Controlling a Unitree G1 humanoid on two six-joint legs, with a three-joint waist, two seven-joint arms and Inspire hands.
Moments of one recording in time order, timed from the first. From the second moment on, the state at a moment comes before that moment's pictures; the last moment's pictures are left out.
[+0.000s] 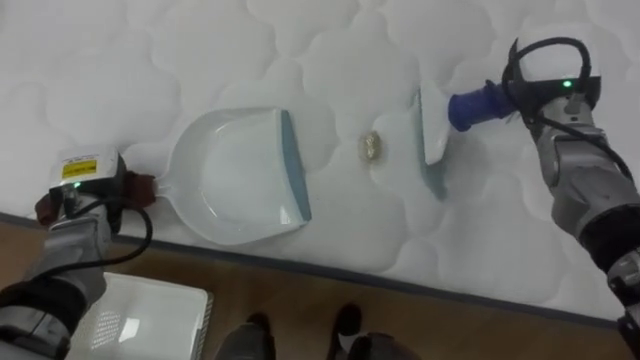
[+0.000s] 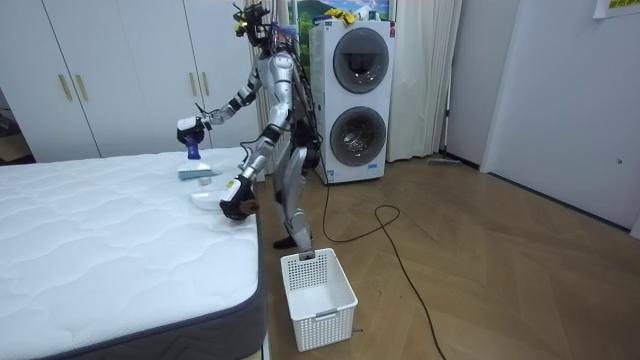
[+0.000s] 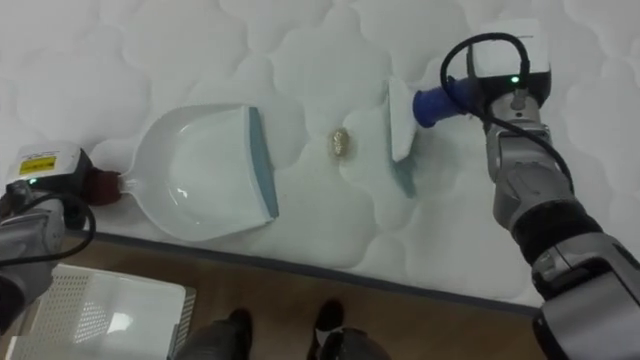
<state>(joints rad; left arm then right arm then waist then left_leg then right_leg) -0.50 0.57 -0.40 1.00 0.78 0.20 0.21 -0.73 -0.55 0.53 0.84 -0.91 0.23 -0.33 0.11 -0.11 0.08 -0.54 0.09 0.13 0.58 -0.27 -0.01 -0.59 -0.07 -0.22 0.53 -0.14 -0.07</state>
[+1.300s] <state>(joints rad) -0.48 0.55 -0.40 1.01 0.84 0.19 0.17 -0.68 -0.47 0.63 0.52 -0.86 0.16 0.01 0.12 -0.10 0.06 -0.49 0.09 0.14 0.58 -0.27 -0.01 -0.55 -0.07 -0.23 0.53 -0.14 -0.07</state>
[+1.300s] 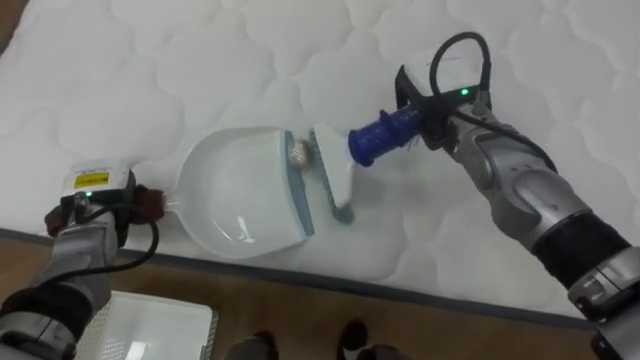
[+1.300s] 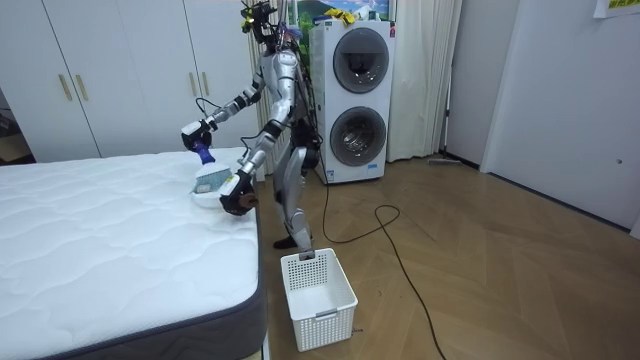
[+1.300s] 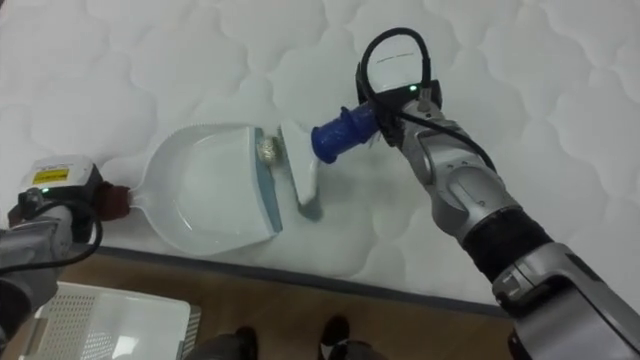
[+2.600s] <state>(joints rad) -0.46 0.46 -0.33 1.12 0.83 0.15 0.19 -0.64 -0.41 0.59 0.37 -0.55 0.02 0.16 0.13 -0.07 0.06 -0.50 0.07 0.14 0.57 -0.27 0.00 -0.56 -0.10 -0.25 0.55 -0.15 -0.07</state>
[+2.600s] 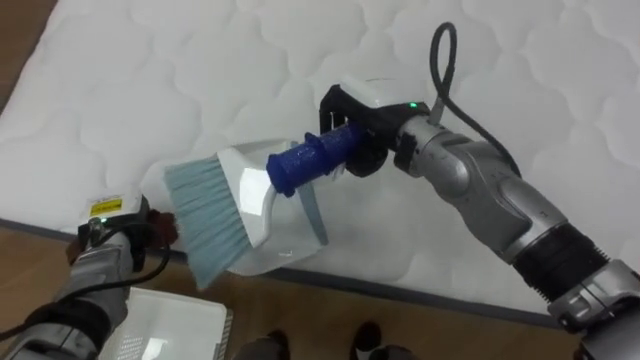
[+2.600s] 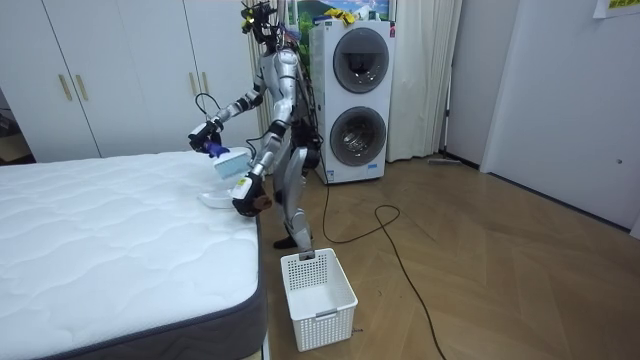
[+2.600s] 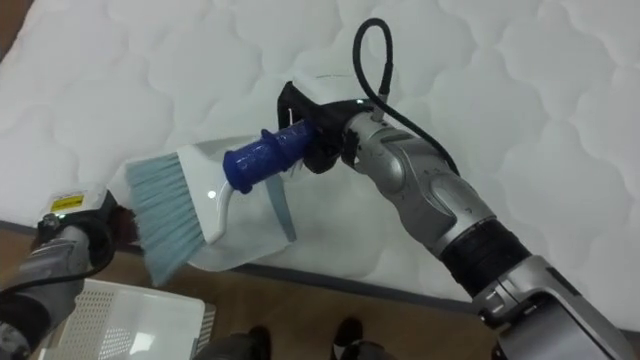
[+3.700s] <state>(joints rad) -0.26 0.46 -0.22 1.02 0.78 0.09 0.29 -0.33 -0.50 0.05 0.53 -0.07 -0.05 -0.33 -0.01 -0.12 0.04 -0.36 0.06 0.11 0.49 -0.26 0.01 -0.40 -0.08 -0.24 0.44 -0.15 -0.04</state>
